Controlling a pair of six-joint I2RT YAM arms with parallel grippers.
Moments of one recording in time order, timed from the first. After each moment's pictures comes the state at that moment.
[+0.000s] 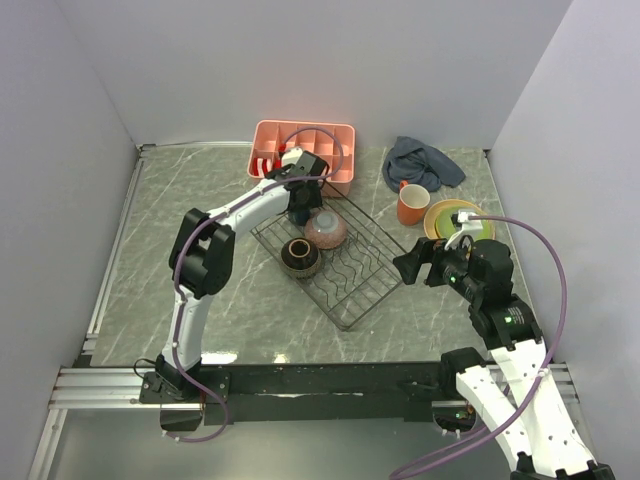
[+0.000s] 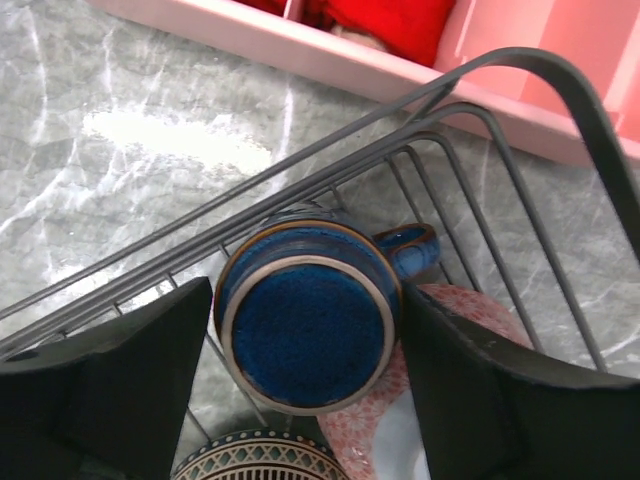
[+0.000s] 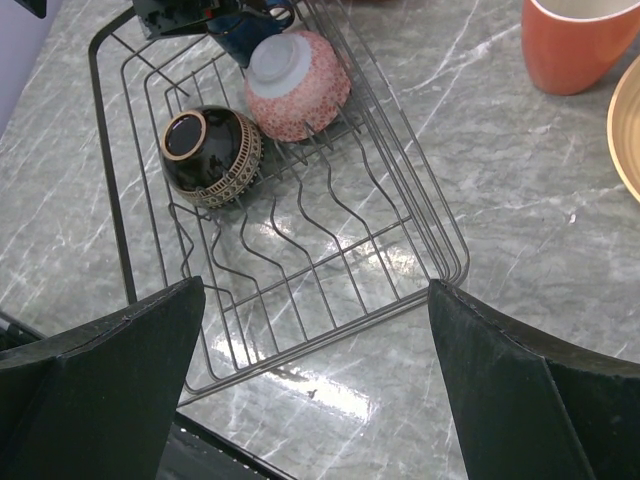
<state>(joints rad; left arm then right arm) -0.59 2.16 1.82 -0.62 -0.46 -0.71 0.21 0.58 0.73 -0.56 -0.26 0.30</state>
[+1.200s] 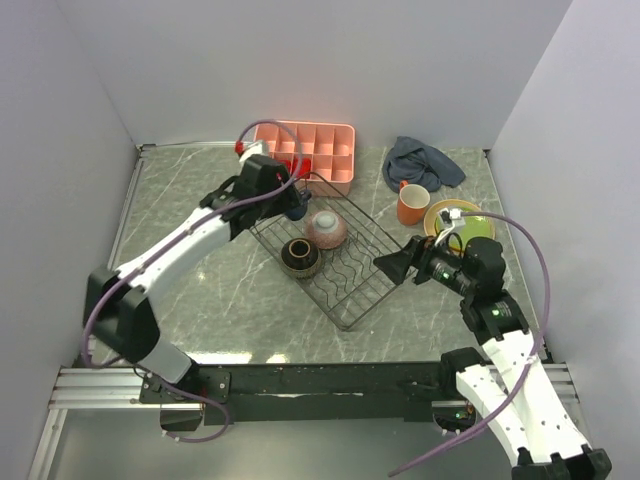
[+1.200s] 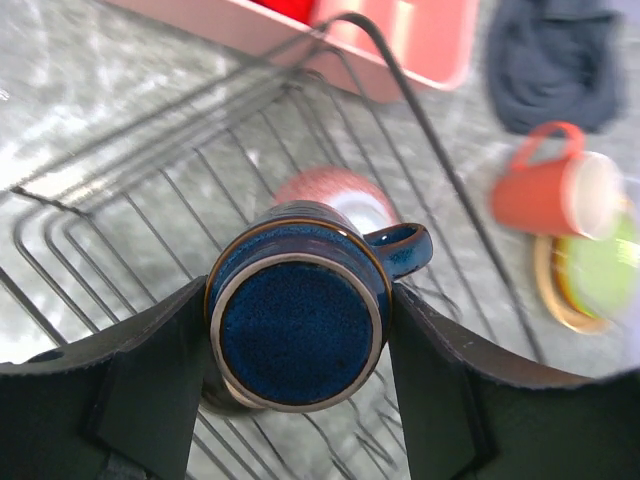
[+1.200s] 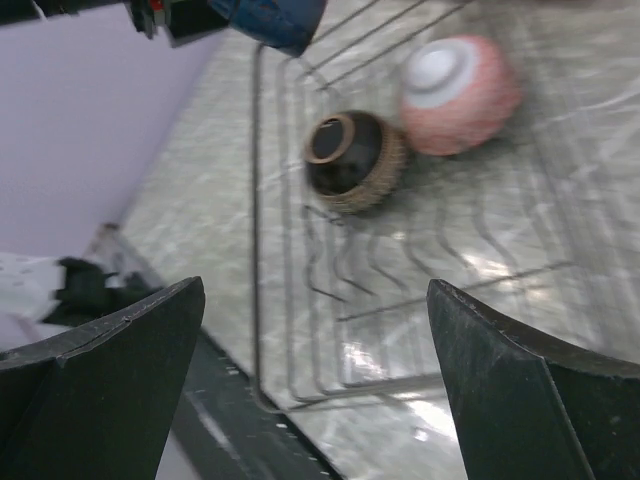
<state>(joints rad) -0.57 1.56 1.37 -0.45 -0.25 -0.77 0.22 0.62 0.64 -0.32 -0.53 0.46</state>
